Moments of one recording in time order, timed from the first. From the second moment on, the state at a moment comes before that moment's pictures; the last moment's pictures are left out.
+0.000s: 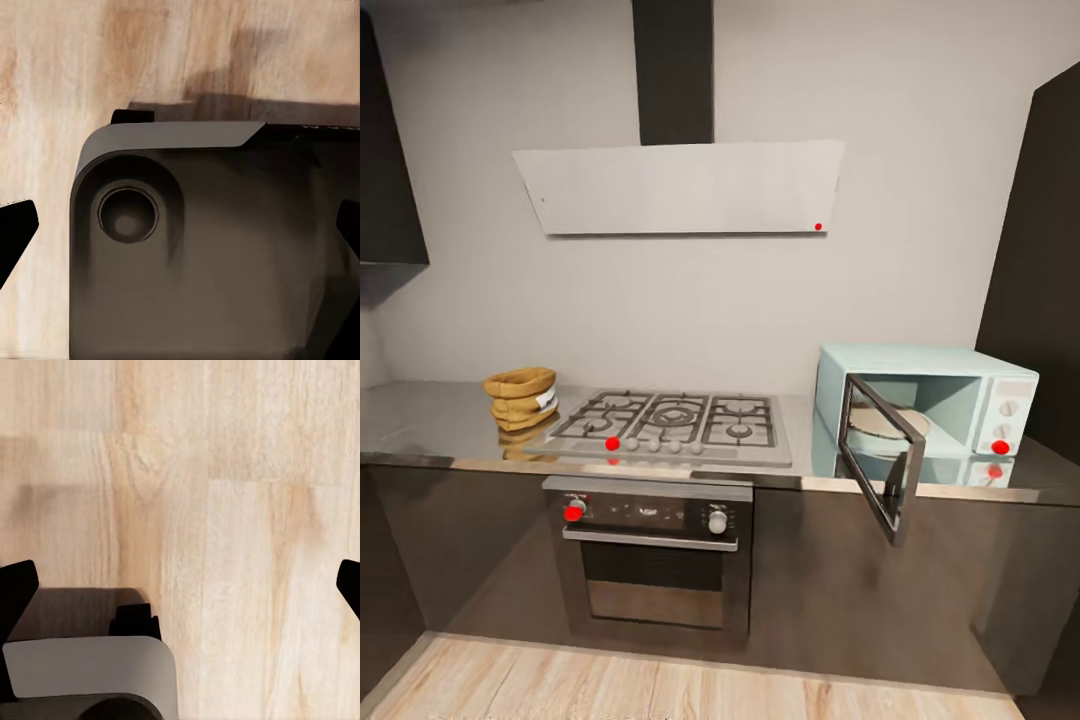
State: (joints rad) left arm 0.00 -0.03 0.02 -0.06 0.03 -0.05 0.00; right arm -0.25 -0.06 -0.51 0.03 0.51 -0.07 -0.10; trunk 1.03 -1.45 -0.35
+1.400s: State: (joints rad) left arm 0.00 -0.03 0.02 -0.06 0.03 -0.05 0.00; right arm -0.23 -0.04 -0.51 0.03 0.52 -0.07 -0.10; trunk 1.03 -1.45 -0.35
